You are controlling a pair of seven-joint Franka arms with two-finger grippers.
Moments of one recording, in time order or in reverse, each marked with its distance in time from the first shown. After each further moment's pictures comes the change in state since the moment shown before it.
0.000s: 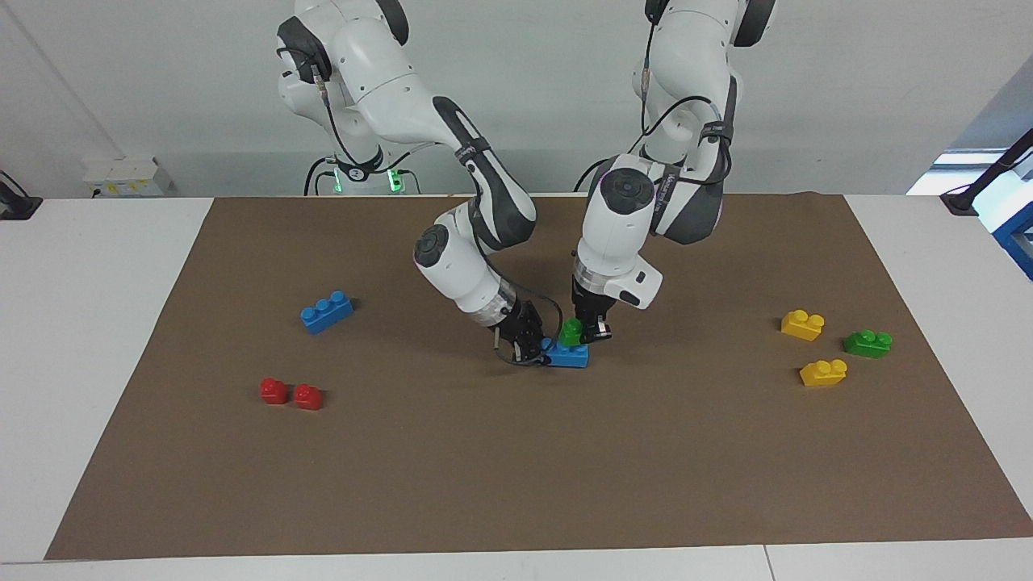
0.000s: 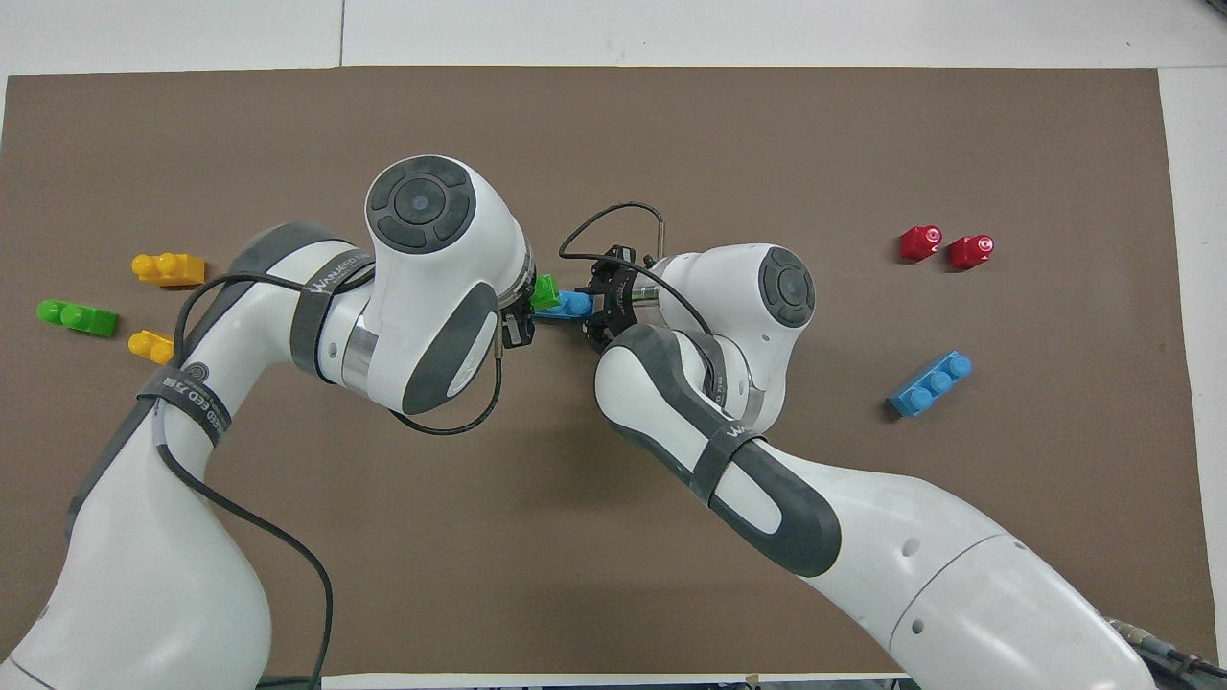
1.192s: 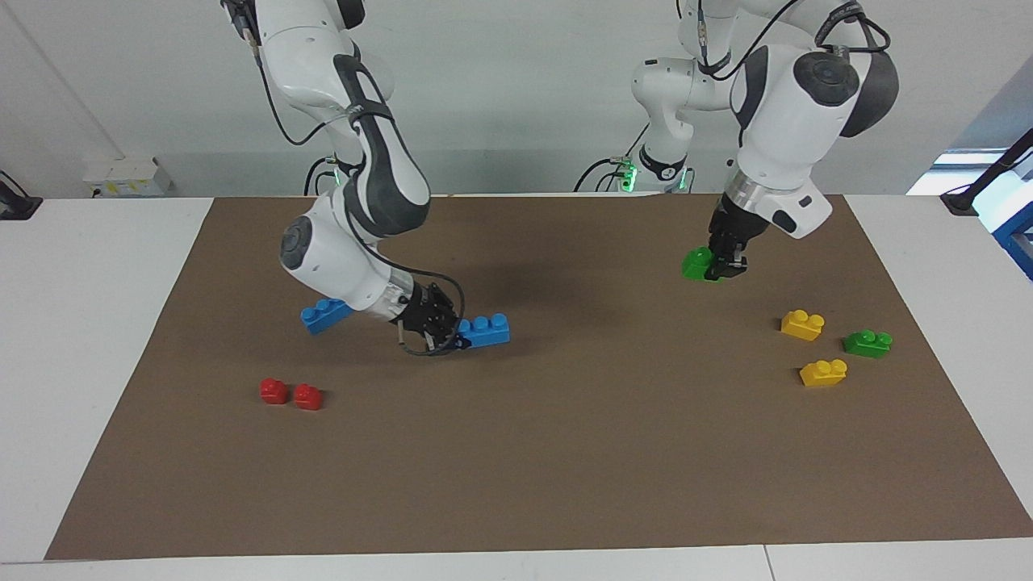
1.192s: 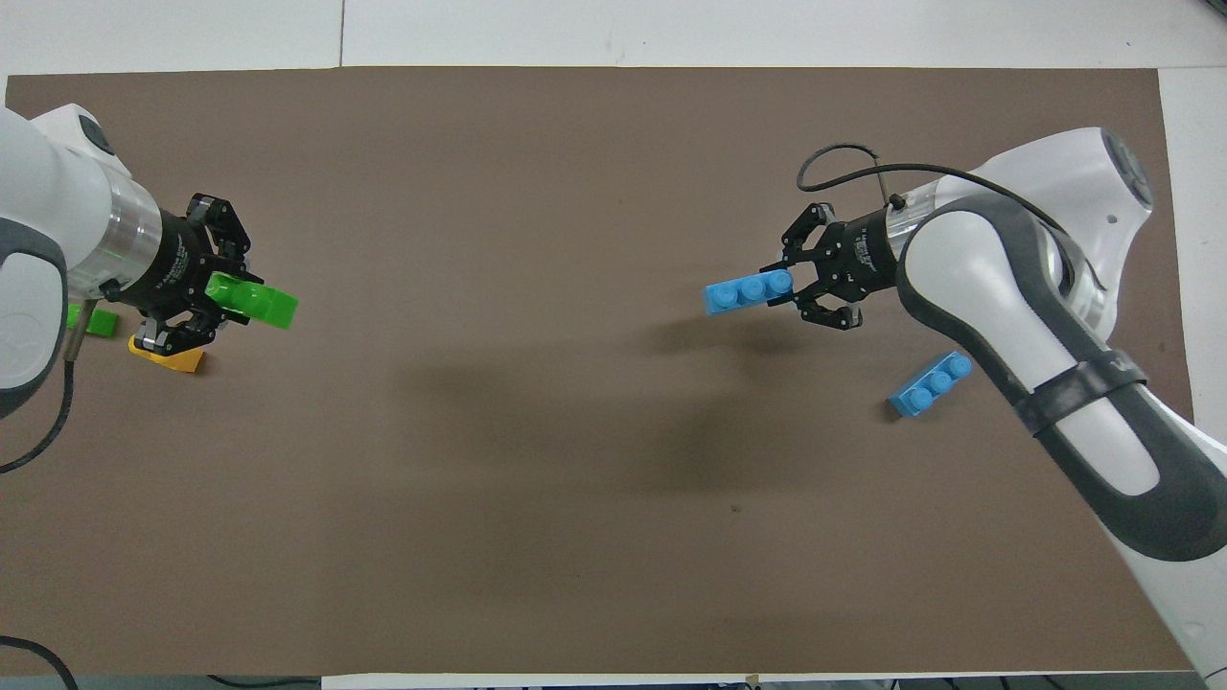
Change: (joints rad) left arm 0.367 -0.278 0.015 -0.022 -0.001 -0.348 0.899; right arm -0.452 -0.246 -0.011 -0.068 -0.078 -0.589 -0.512
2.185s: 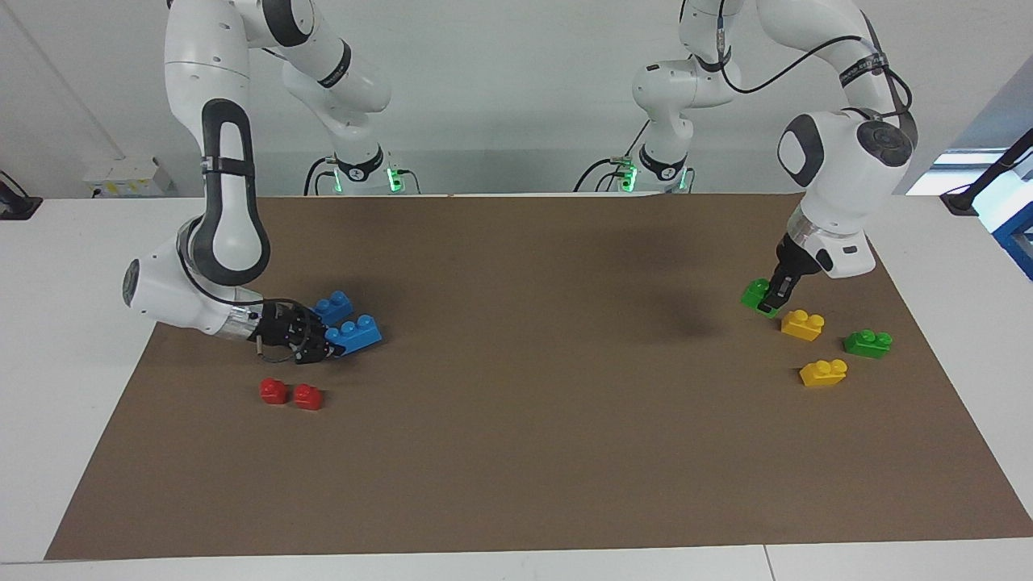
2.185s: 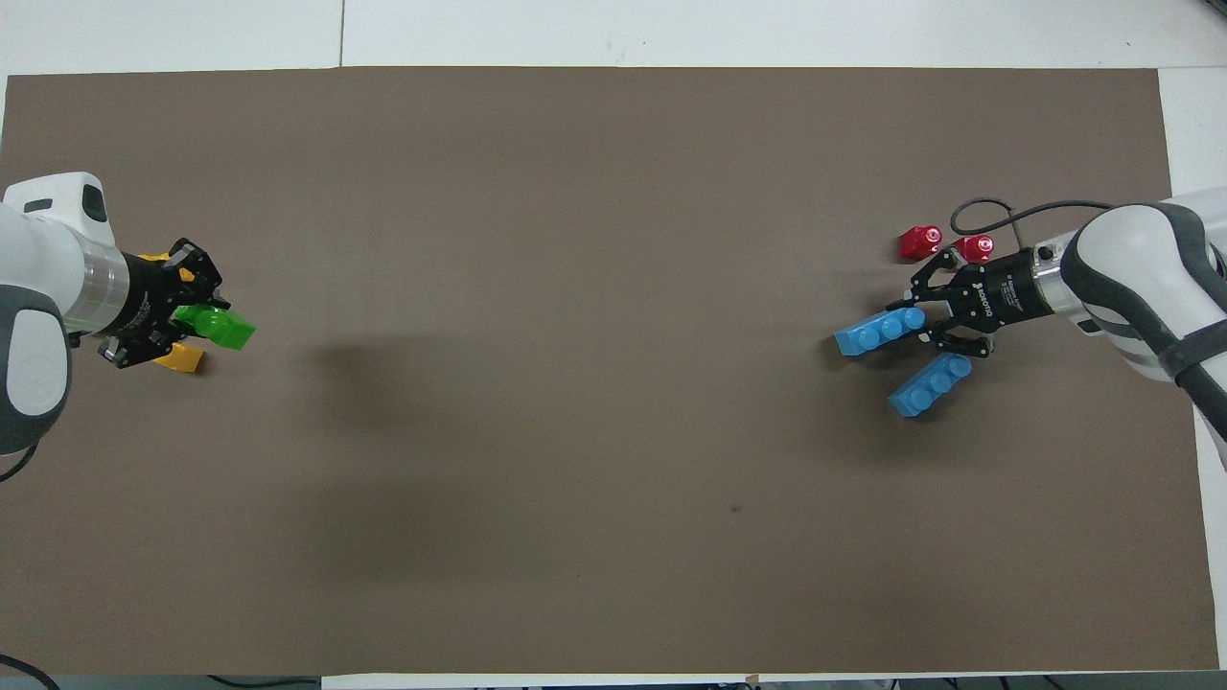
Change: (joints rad) left arm 0.139 -0.009 0.000 -0.307 0.000 0.394 0.417; right arm -0.275 0.099 0.005 -0.059 -0.027 -0.077 -0.460
